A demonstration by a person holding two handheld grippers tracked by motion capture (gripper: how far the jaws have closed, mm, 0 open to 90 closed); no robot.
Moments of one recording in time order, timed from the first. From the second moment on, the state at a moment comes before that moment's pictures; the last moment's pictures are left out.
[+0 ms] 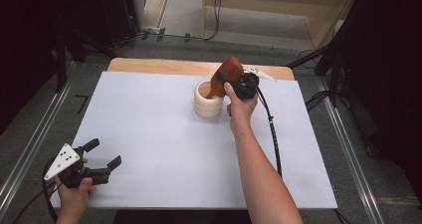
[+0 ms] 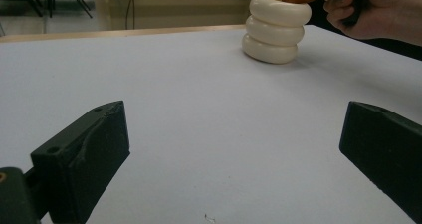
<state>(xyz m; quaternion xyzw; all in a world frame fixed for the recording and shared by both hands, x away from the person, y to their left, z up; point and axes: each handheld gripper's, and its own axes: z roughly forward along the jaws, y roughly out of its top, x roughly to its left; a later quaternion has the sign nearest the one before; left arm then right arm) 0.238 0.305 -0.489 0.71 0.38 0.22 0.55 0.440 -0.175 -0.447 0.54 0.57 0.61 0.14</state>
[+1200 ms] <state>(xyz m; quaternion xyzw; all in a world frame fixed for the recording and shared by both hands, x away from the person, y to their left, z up) 0.238 0.304 -0.489 0.71 0.37 0.22 0.55 0.416 -0.185 -0.432 0.51 0.63 0.56 0.19</state>
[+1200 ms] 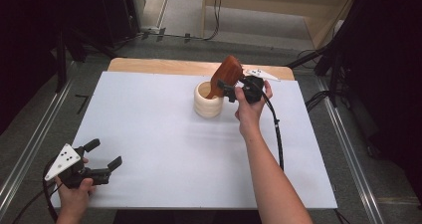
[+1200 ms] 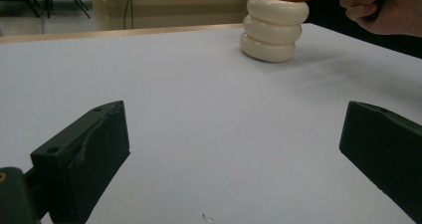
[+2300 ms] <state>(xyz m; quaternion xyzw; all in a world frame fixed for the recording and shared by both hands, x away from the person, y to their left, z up) 0.238 0.302 -0.489 0.71 0.37 0.23 0.55 0.369 -0.211 -0.439 0.48 0.64 0.56 0.20</state>
